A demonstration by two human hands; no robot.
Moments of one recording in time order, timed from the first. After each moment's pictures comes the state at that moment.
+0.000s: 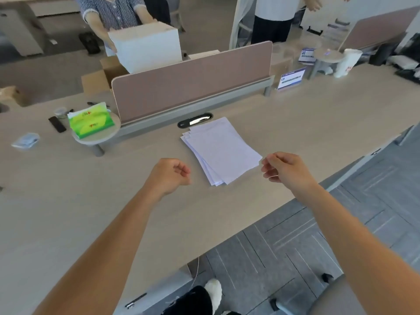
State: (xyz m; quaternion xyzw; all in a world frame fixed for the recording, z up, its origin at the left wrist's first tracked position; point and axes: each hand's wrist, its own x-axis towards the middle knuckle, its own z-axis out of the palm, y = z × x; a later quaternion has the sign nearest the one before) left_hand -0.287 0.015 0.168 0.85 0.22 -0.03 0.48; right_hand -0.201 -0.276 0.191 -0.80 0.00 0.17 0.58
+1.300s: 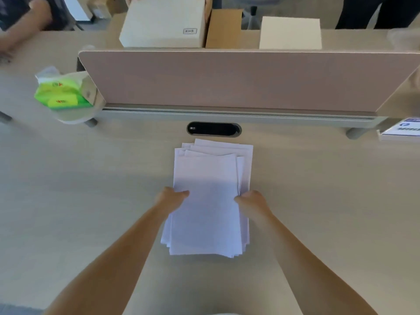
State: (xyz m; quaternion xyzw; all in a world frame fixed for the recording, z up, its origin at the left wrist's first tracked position) left_hand -0.013 -0.003 -0.022 0.59 0.66 -0.10 0.46; right_hand 0.166 -0.174 0.010 -0.84 -0.13 0.47 0.24
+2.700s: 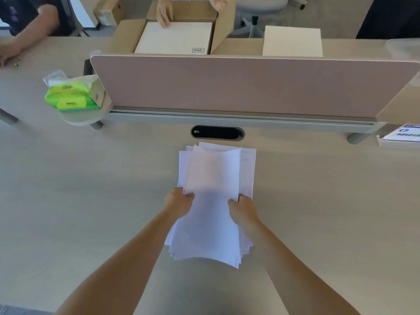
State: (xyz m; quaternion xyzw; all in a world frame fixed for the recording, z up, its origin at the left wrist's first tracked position) left_hand -0.007 -0.024 0.011 0.68 0.60 -0.09 0.42; right_hand 0.127 -0.160 0.005 -0.82 -0.11 0.46 0.32
